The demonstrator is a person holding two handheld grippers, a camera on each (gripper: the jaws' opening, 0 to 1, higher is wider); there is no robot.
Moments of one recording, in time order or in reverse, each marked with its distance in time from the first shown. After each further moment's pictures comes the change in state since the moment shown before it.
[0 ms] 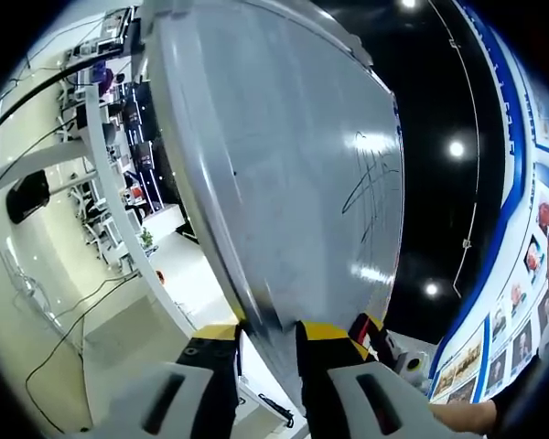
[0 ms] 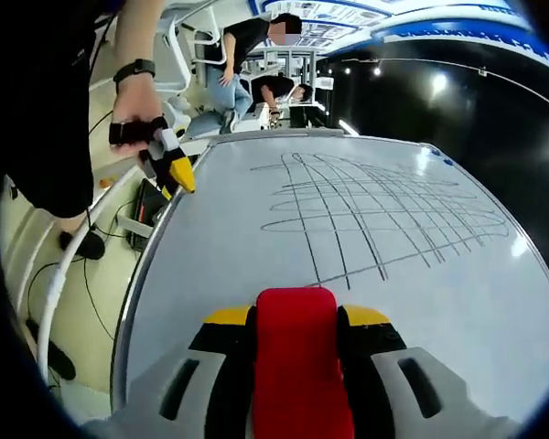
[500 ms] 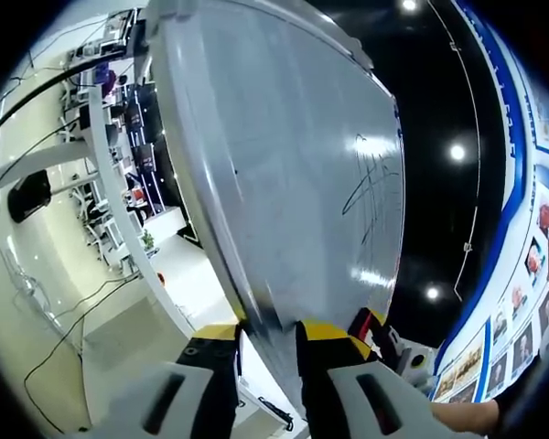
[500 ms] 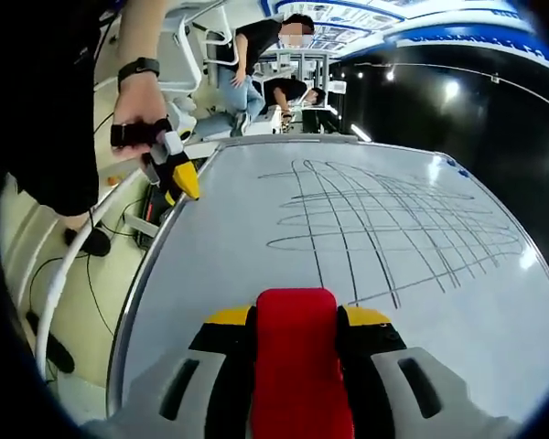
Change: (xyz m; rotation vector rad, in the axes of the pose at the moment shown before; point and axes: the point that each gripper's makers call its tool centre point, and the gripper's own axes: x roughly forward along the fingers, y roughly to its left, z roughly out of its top) left arm 0.000 -0.002 0.000 -0.006 -0.016 0.007; right arm 0.016 0.003 0.015 -0.040 -0.020 0.048
